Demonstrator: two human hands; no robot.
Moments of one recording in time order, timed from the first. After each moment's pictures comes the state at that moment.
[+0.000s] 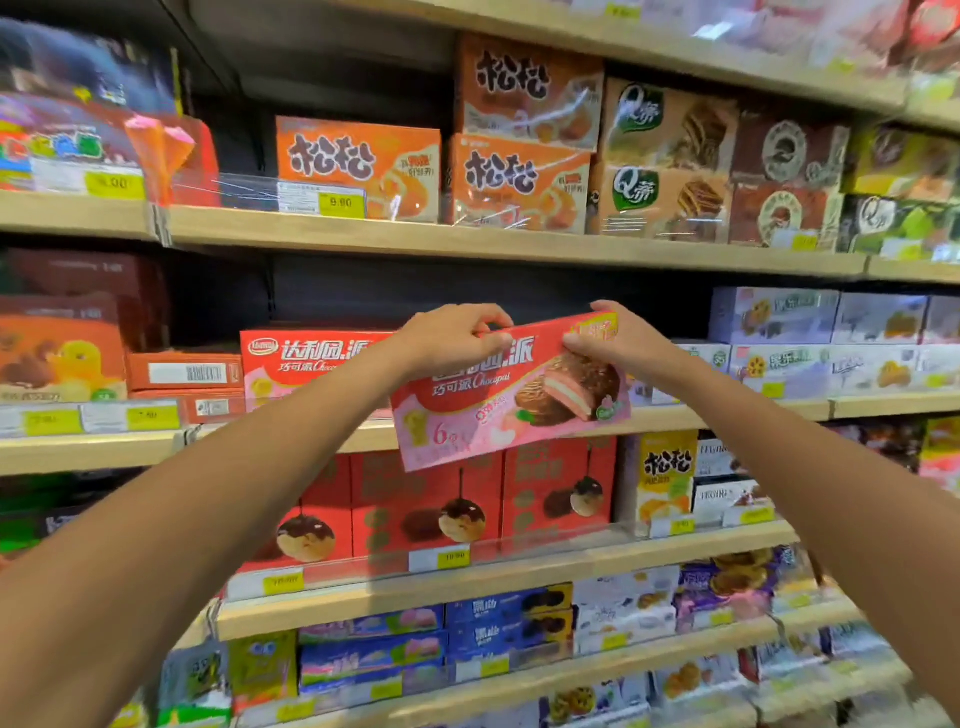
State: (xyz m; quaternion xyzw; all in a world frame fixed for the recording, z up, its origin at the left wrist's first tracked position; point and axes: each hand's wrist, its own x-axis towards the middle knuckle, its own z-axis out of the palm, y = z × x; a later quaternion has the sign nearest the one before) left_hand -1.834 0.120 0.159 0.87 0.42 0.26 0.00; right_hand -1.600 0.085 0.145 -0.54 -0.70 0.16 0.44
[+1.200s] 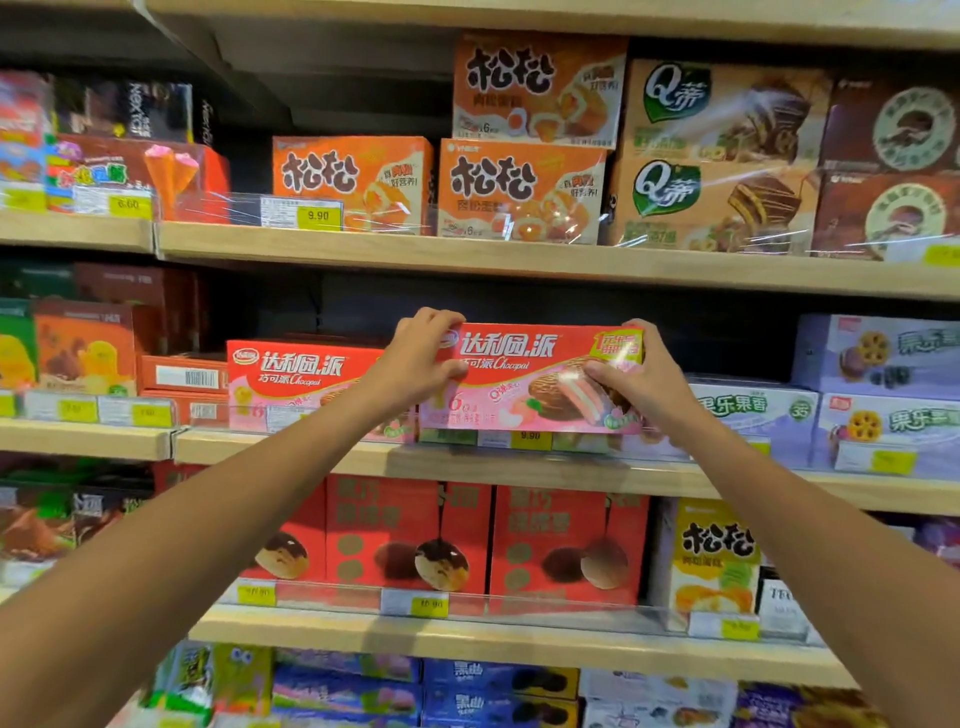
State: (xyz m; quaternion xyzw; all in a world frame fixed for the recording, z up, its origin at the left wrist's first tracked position) left_hand -1.786 0.183 0.131 0.75 0.52 0.41 -0.08; right_hand -1.509 0.207 0.116 -0.46 -0.69 0.14 0.54
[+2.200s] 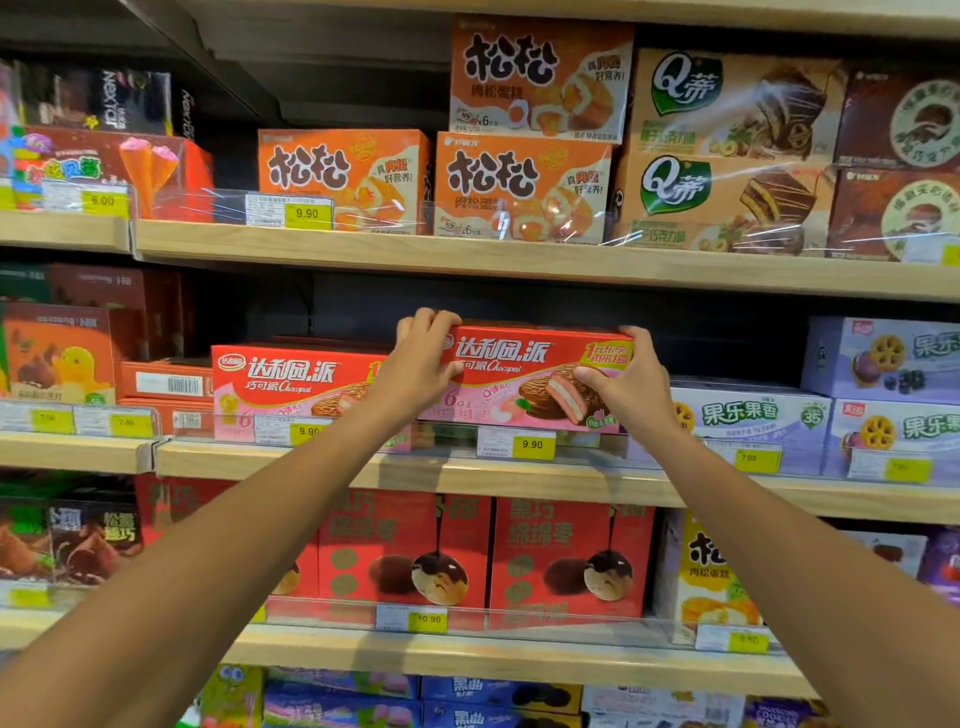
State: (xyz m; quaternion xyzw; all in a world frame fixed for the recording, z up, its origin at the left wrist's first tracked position) left_hand -1.785 0.225 0.122 0.72 0.53 0.43 -0.13; right_hand -1.534 0.243 0.109 -0.51 -0.63 0.07 0.57
